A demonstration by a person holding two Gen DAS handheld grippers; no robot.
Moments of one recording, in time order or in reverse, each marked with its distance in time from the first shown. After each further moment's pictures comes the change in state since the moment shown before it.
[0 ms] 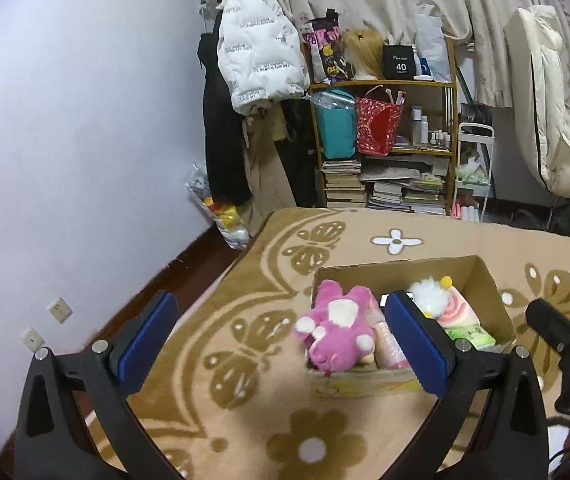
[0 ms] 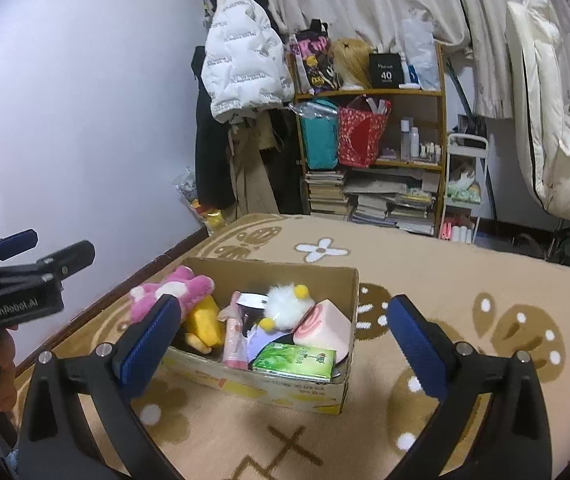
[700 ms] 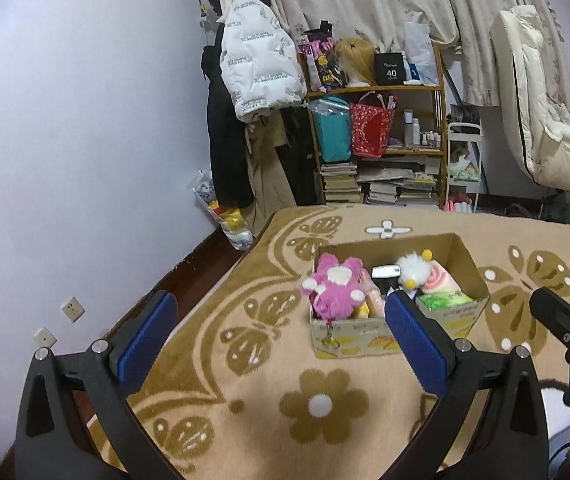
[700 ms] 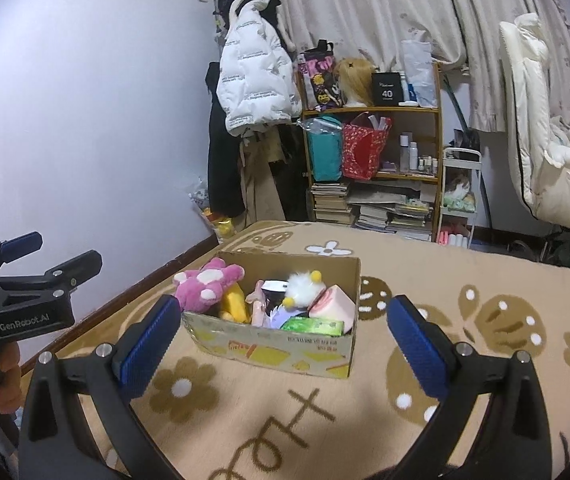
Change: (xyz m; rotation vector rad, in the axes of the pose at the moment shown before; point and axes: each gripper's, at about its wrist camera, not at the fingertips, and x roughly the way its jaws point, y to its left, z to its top) left arm -0.069 0.011 -0.033 0.020 -0.013 -0.004; right arm -0.073 0.020 -0.024 0.003 -0.042 0.006
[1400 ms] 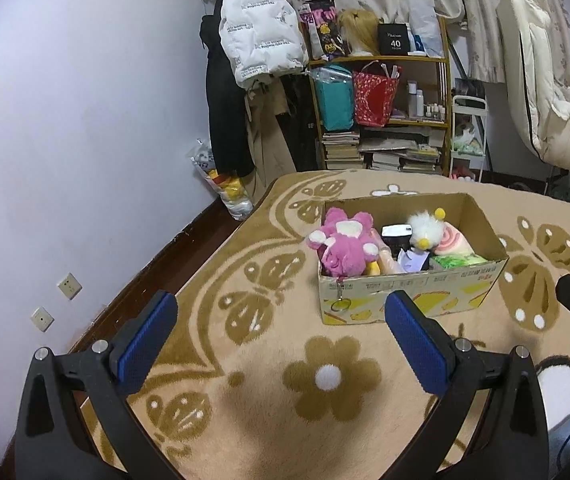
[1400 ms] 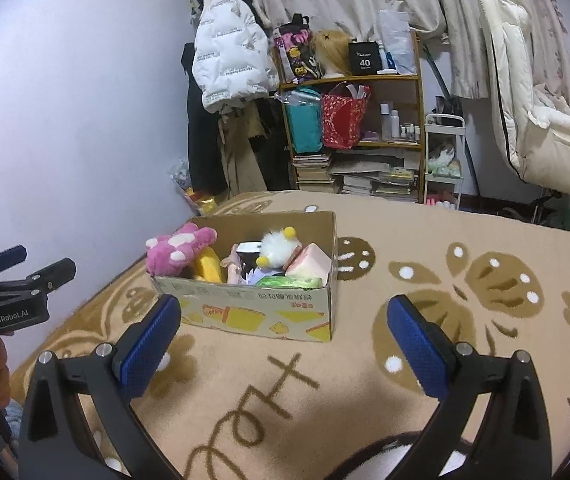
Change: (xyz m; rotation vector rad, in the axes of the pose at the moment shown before) left arm 0.030 0.003 -0.030 0.007 0.093 0.000; right arm 0.012 -0.022 -0.033 0.044 0.083 -0.044
